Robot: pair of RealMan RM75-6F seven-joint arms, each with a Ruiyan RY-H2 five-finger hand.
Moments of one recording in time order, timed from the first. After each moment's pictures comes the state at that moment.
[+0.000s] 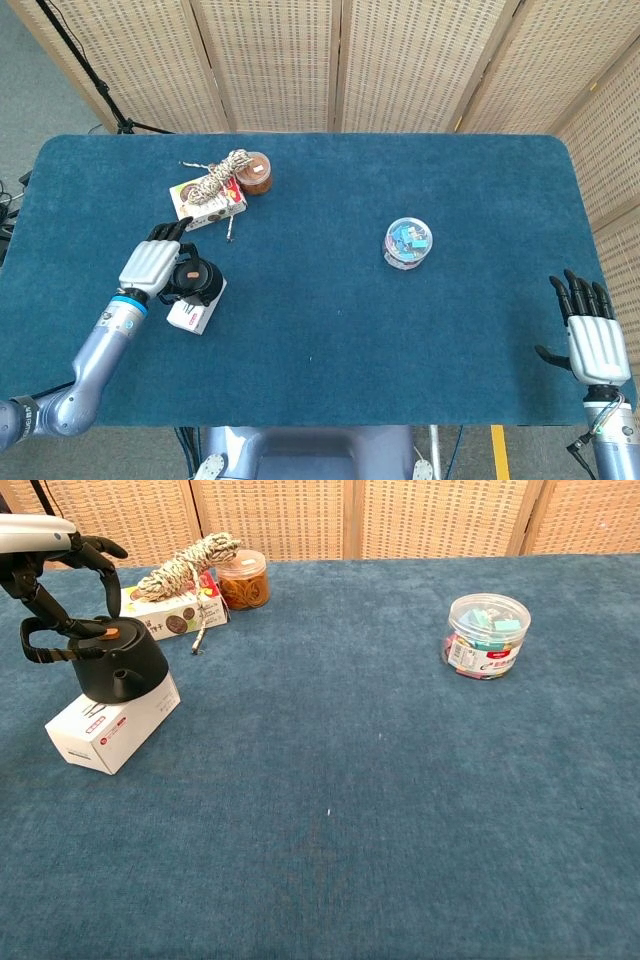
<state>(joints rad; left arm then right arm) -0.75 -1.21 -0.18 -1.82 0.73 1.00 0.39 0.13 -1.21 0.11 -1.52 -1.40 1.41 -0.12</state>
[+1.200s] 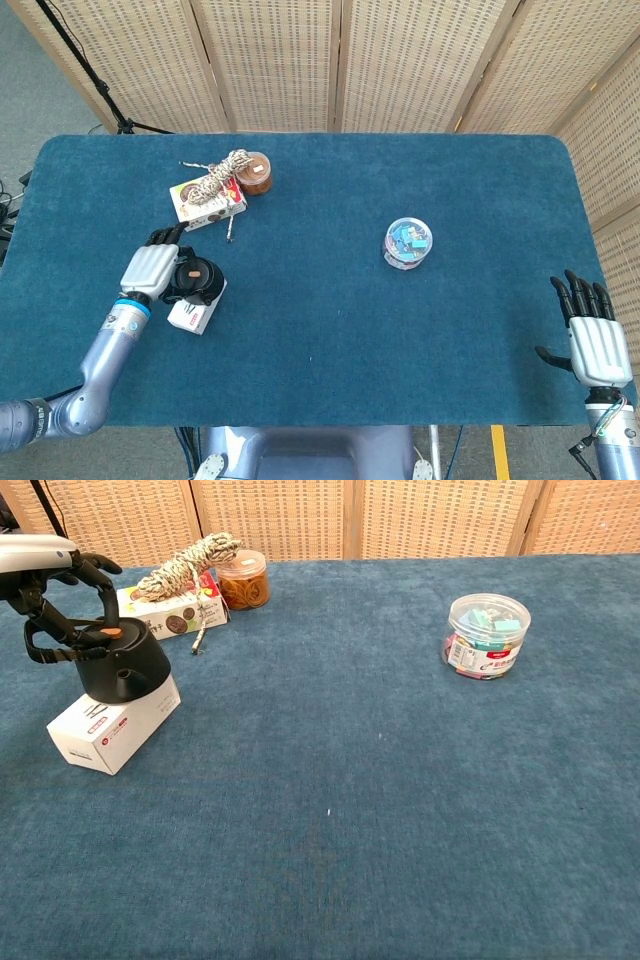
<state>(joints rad) -0.76 -1.26 -0.16 -1.81 0.65 1.05 0.41 0.12 -1.20 0.10 -1.53 -1.41 1.42 -0.11</state>
